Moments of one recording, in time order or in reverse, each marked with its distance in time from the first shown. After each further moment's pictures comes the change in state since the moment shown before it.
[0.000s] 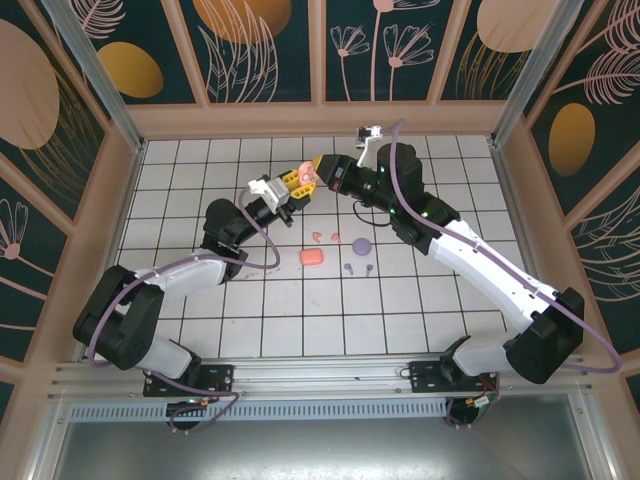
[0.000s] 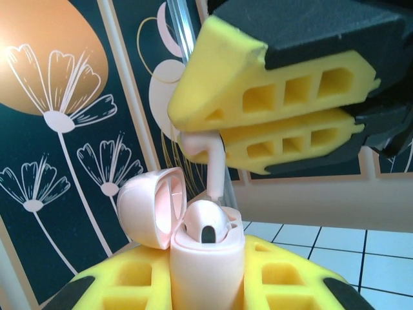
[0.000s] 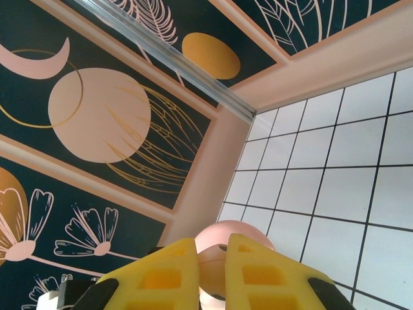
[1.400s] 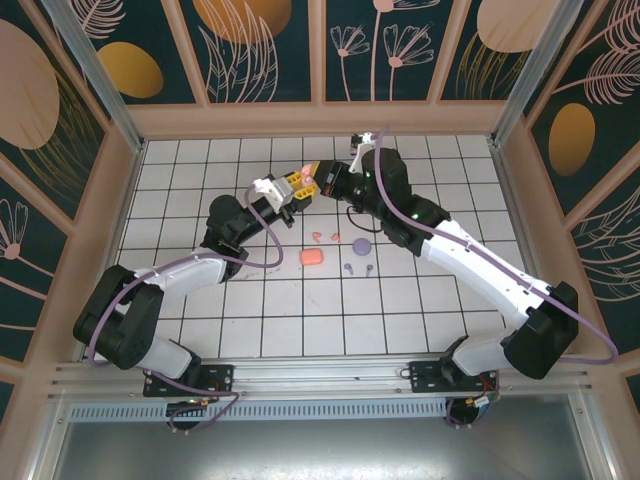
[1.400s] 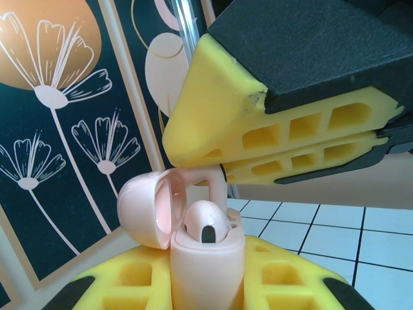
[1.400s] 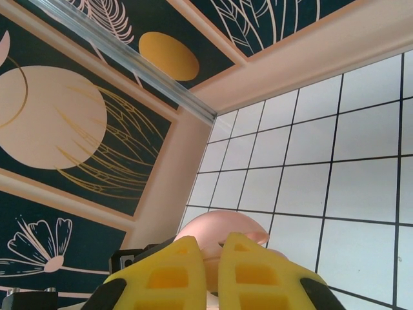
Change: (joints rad) left arm 0.001 0.000 0.012 -0.096 -0.003 0.033; right arm 0.060 0.032 0.016 -0.081 0.164 -0.037
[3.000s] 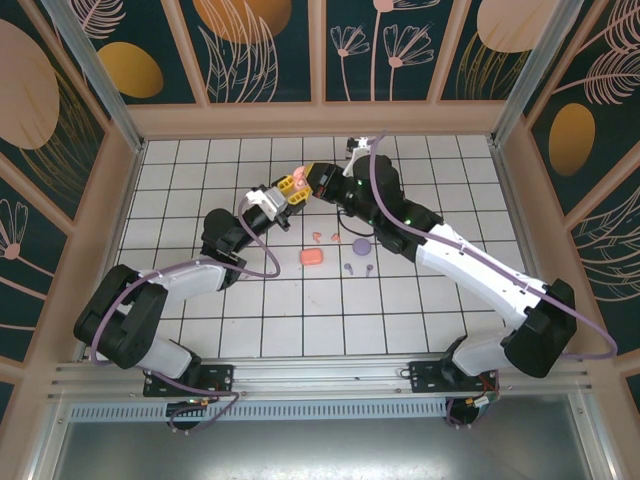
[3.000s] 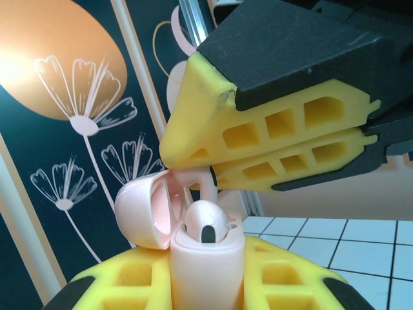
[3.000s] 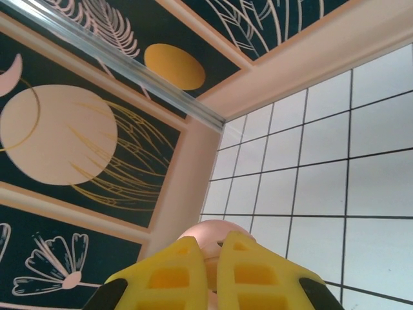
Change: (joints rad) left arm 0.000 0.005 -0.090 0.211 -0.048 0.047; right arm 0.061 0.003 -0.021 0.066 0.077 0.092
